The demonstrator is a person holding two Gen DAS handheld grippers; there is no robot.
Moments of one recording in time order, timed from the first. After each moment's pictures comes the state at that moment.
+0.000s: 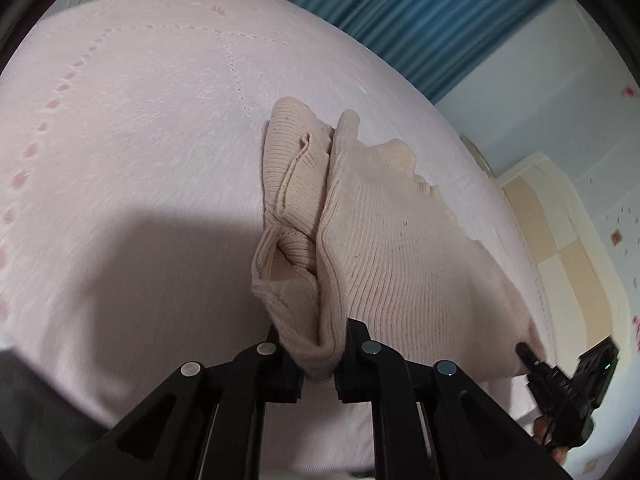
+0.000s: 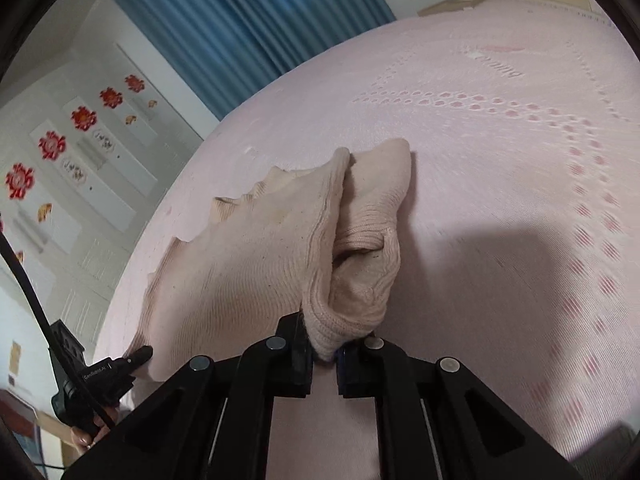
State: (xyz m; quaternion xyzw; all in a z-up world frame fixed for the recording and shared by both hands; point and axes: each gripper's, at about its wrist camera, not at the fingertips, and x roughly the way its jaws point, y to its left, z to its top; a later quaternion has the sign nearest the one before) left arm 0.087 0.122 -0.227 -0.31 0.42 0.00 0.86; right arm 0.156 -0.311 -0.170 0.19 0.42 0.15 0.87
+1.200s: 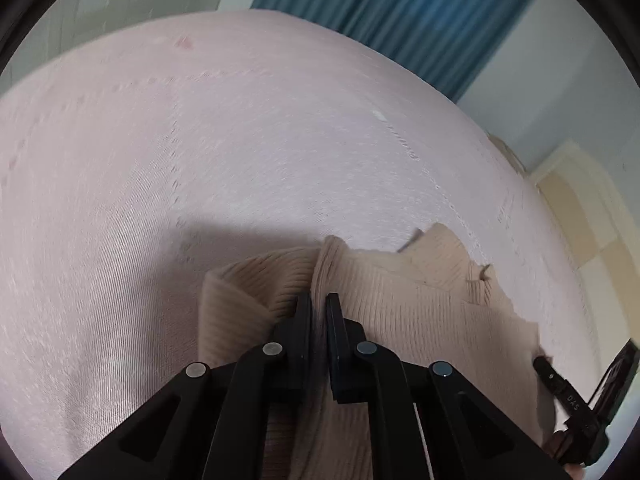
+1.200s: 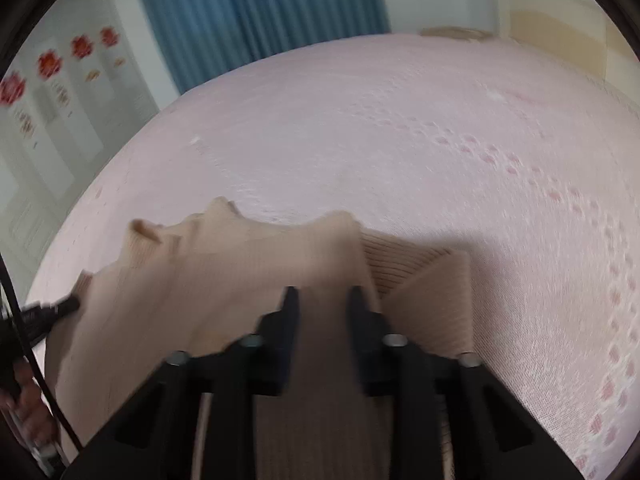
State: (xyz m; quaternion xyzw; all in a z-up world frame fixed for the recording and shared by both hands) left arm 0.246 0.141 -0.221 -0.27 0.42 0.05 0.87; right arm 0.293 -0.268 -0.191 0.10 0.43 0.05 0.89
